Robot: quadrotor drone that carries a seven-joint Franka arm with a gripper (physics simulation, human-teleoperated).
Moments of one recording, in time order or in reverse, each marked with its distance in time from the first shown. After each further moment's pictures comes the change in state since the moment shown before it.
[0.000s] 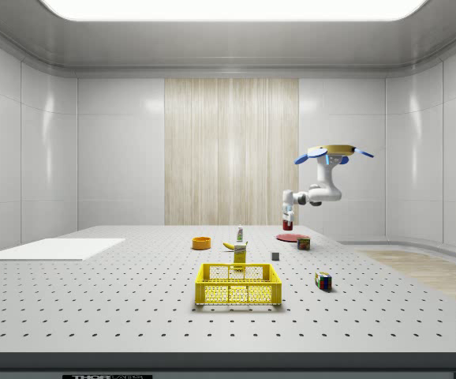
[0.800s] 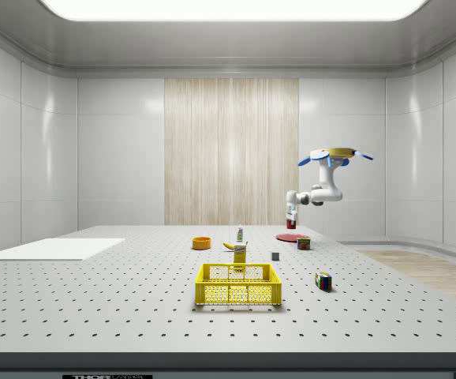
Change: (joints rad) arm -0.001 -0.007 0.001 0.000 0.003 0.006 0.001
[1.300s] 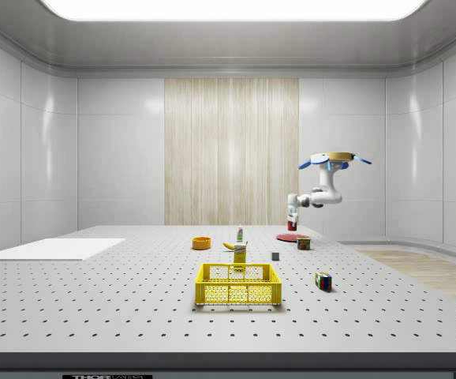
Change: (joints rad) arm 0.000 -0.003 0.000 0.000 0.001 0.003 0.000
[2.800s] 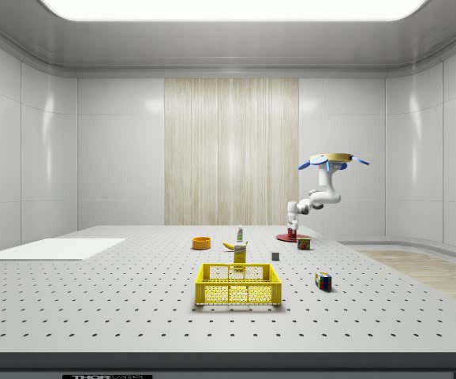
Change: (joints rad) arm -0.040 0.017 -0.265 0.063 -0.256 0.075 0.013
